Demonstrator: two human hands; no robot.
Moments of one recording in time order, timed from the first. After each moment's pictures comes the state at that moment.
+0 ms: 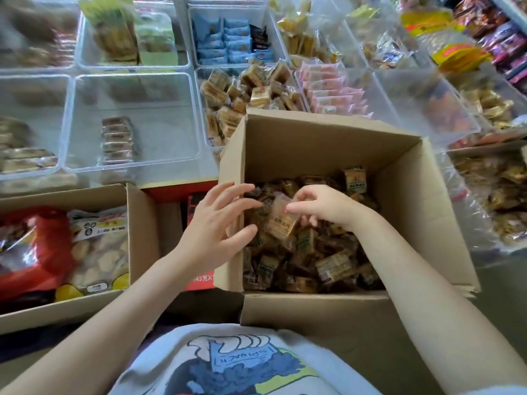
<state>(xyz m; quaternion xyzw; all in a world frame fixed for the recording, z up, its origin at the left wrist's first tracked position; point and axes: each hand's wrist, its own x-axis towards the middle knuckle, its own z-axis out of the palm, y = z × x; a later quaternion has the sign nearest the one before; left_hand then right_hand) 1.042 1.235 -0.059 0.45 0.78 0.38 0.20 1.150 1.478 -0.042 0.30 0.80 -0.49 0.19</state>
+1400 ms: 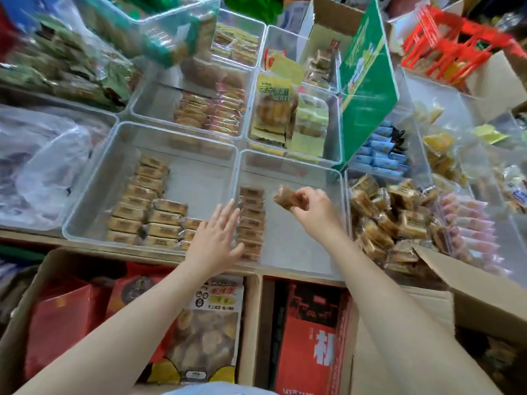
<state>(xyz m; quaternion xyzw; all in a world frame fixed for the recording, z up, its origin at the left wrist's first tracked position) 0.691 1.080 -0.164 0.32 0.92 0.13 0.17 0.725 1.321 -0.092 0.24 0.93 -0.26 0.05</state>
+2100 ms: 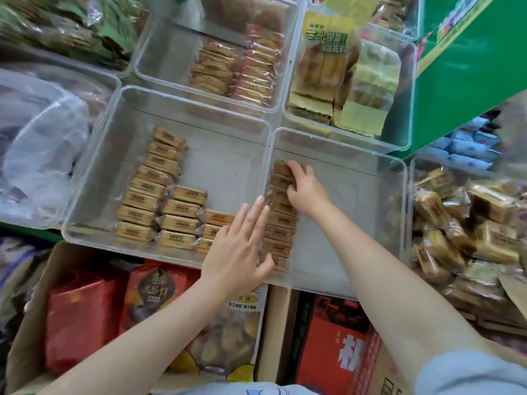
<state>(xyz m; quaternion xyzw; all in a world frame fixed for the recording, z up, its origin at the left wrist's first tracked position) 0.689 1.082 -0.184 0.32 0.92 0.16 0.14 0.610 1.306 -0.220 0.17 0.93 -0.25 0.20</state>
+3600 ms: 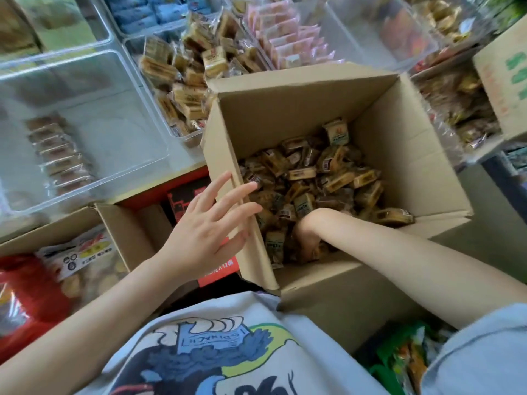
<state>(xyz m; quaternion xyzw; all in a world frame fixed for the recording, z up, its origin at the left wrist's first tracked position) 0.983 1.224 -0.080 0.71 0.65 0.25 0.12 1.142 1.411 -0.103 0.17 0.70 -0.12 0.68</state>
